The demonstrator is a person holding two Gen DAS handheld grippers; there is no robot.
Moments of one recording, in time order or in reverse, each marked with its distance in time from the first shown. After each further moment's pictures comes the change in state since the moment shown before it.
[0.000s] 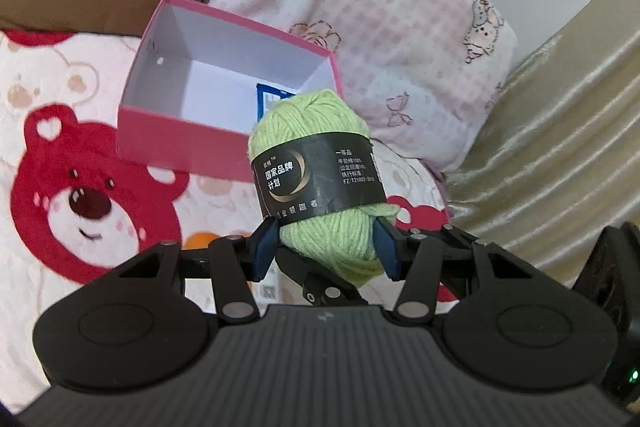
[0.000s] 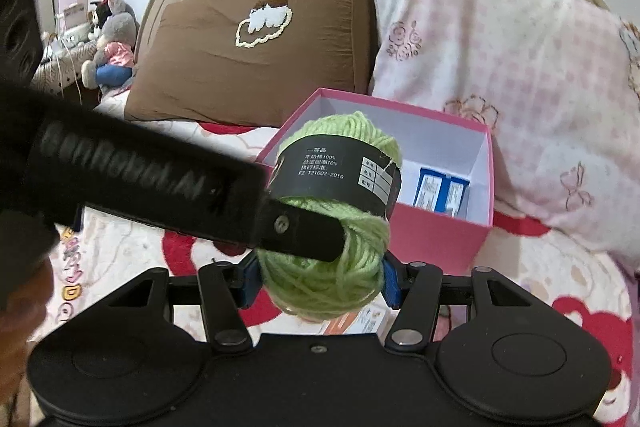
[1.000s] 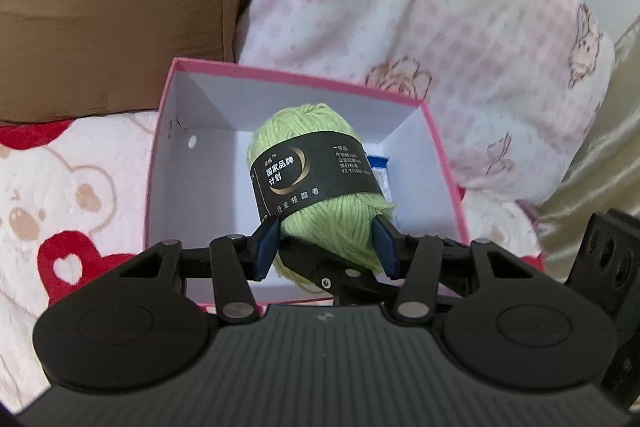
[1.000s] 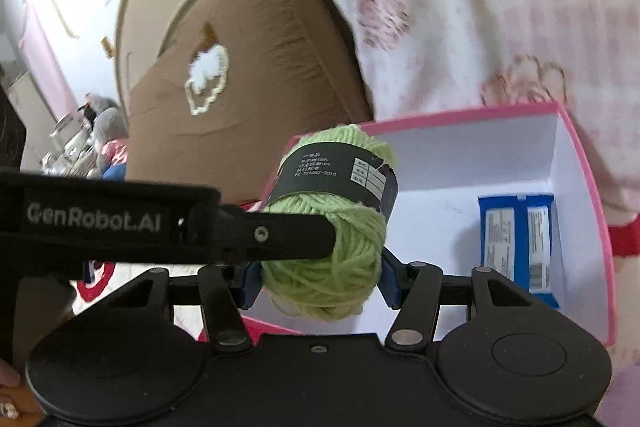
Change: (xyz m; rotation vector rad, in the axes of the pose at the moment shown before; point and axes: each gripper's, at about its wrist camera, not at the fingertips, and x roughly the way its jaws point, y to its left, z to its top) left arm 0.122 0.050 0.122 0.080 0.050 0.171; right arm 0.160 -0.091 0.073 0.372 -0.017 0.243
